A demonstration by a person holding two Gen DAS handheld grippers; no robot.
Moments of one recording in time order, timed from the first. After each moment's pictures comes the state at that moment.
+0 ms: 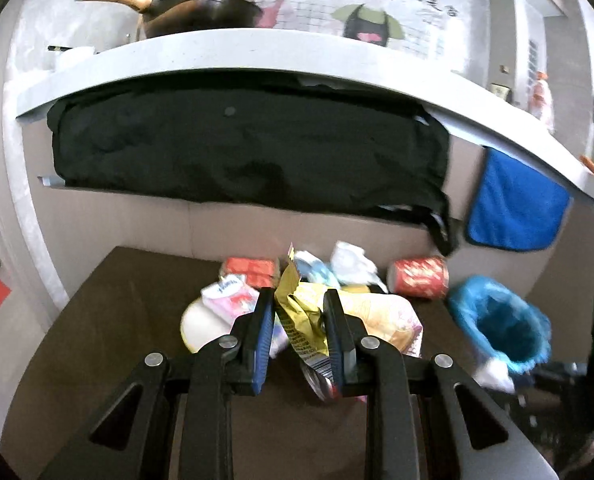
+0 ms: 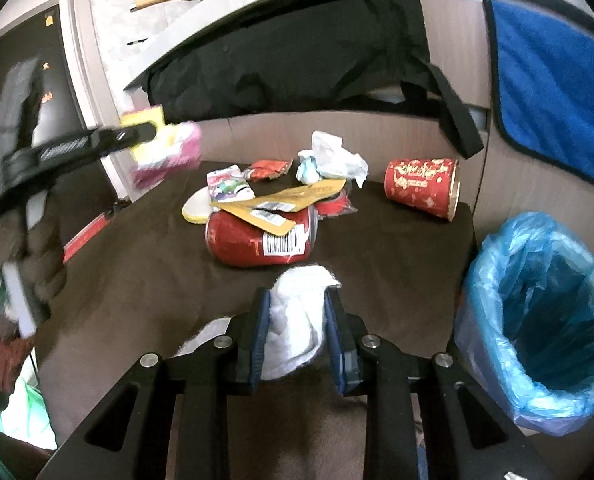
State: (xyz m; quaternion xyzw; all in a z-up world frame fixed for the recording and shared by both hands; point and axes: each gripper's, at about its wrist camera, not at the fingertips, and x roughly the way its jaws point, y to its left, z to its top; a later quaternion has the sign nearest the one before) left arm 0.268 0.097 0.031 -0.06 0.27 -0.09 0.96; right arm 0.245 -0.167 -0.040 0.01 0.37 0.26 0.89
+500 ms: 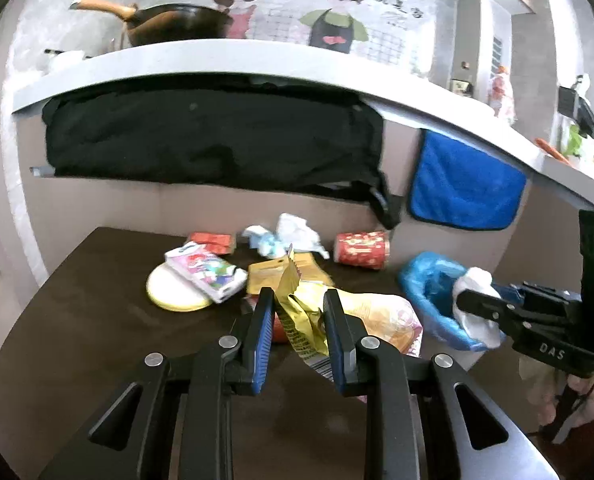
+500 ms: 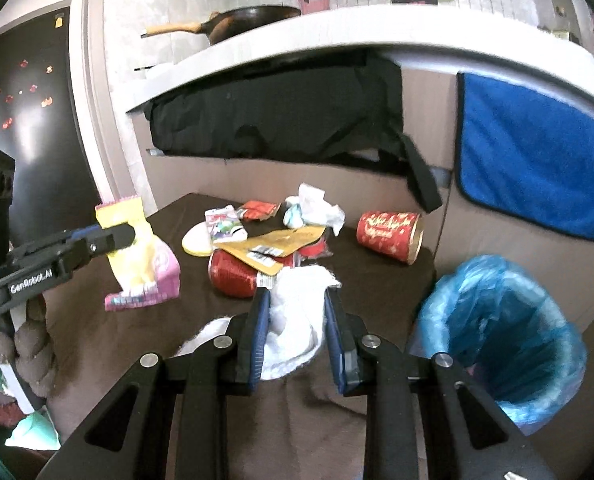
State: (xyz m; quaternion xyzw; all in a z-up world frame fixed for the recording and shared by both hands) left arm 0.190 0.057 0.032 -0.07 0.25 -0.13 0.96; right arm 0.213 -0.188 0.012 -0.01 0.31 0.23 0.92
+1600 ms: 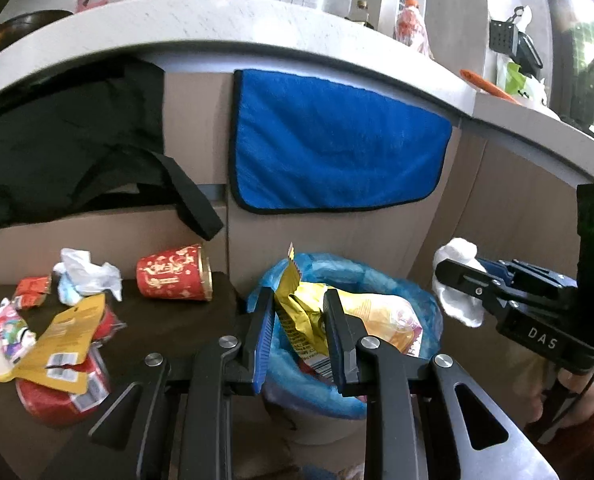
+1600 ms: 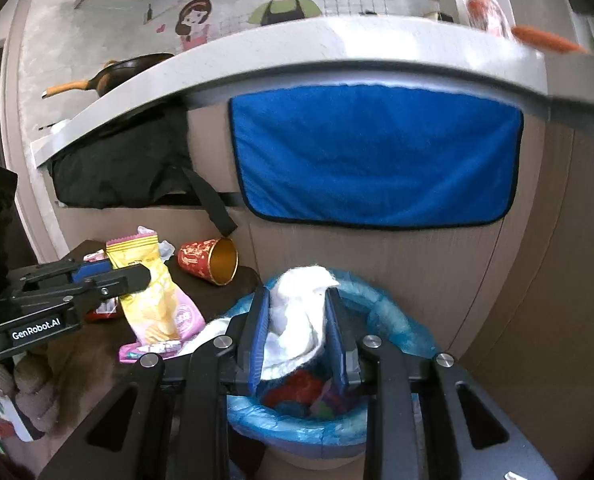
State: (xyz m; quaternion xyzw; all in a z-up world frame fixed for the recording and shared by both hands) left arm 0.287 -0.172 0.031 -0.02 0.28 -0.27 0.92; right arm 0.244 -0.380 0.014 0.03 0.28 0.09 0.96
